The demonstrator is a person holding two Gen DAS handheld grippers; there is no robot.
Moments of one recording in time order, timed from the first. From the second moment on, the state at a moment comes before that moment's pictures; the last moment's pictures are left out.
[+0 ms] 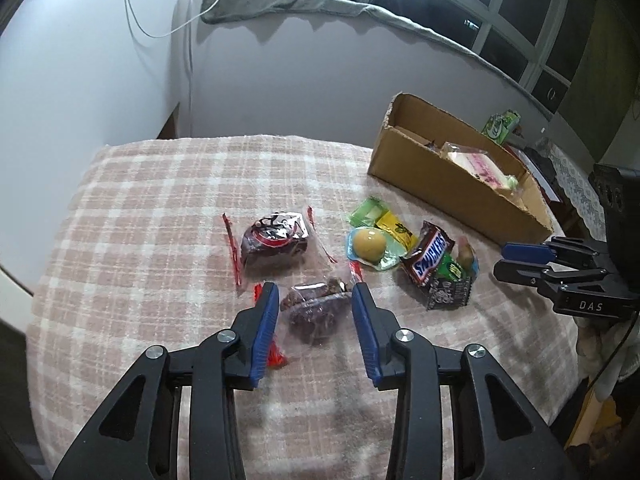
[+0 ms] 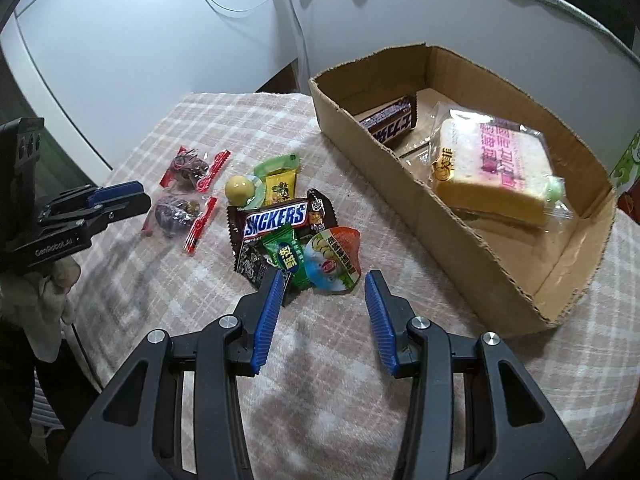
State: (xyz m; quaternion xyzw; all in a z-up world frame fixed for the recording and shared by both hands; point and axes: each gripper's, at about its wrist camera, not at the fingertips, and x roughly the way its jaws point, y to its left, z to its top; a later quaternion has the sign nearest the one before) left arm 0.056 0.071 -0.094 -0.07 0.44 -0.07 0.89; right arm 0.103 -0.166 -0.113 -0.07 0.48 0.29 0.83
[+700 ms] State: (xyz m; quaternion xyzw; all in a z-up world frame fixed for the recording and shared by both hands) left arm 0.088 0.083 -0.118 -0.10 0.48 -0.10 0.87; right arm 0.129 -0.151 -0.134 -0.06 0.49 0.28 0.82
